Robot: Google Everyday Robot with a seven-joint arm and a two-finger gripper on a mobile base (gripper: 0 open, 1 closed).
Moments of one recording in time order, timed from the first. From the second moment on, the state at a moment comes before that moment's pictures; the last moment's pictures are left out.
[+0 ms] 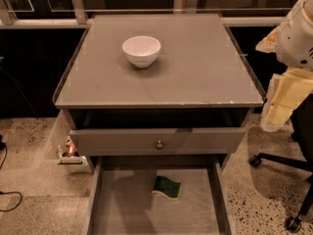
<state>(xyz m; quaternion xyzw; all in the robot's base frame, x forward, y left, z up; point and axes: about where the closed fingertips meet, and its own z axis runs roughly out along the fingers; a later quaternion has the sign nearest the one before) 0.438 -0.217 0.976 -0.60 0.78 -0.03 0.16</state>
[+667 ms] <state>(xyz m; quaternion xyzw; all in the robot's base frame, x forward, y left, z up) 0.424 -0.214 0.943 -0.60 0.78 0.00 0.17</state>
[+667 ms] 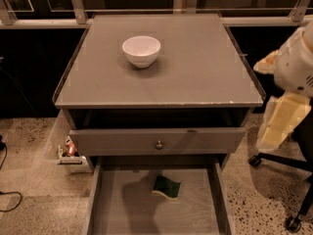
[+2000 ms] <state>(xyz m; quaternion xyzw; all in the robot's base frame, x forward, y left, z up) 0.369 -0.194 0.769 -0.60 0.77 0.07 0.20</state>
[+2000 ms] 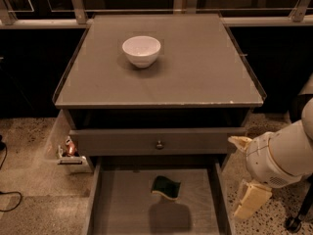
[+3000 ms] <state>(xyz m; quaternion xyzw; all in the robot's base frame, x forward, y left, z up) 0.385 -0.178 0.659 -0.60 0.75 0.12 0.24</state>
